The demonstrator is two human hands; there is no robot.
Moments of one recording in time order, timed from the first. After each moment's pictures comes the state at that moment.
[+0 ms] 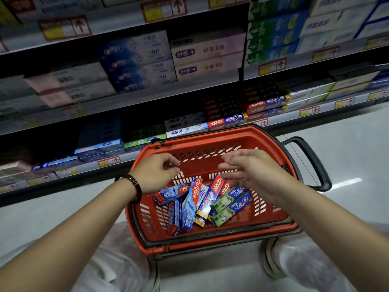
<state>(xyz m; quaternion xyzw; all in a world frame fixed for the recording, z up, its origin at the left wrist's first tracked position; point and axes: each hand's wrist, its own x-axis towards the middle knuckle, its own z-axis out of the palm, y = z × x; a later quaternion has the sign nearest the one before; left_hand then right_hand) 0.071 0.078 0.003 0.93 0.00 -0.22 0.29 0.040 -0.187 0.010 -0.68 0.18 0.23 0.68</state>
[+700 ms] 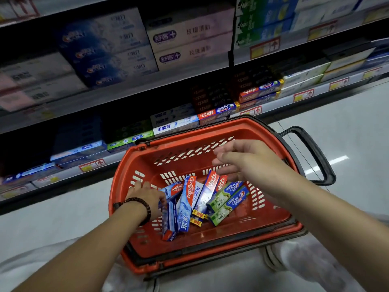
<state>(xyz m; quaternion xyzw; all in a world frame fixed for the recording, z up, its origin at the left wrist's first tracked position) 0.082 0.098 -0.121 0.92 -0.07 -0.37 -0.12 0.055 -0.186 0.012 -0.74 0.15 0.20 0.63</state>
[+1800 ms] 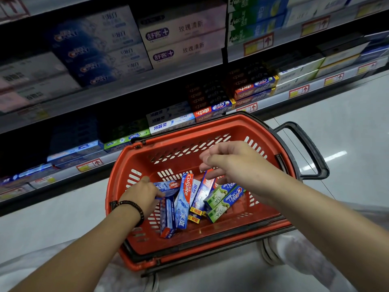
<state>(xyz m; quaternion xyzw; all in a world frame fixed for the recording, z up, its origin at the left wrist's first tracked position) 0.082 0.109 -0.137 0.95 -0.10 -0.28 -0.04 0.048 -0.177 0.014 -0.73 0.12 0.24 0.62</state>
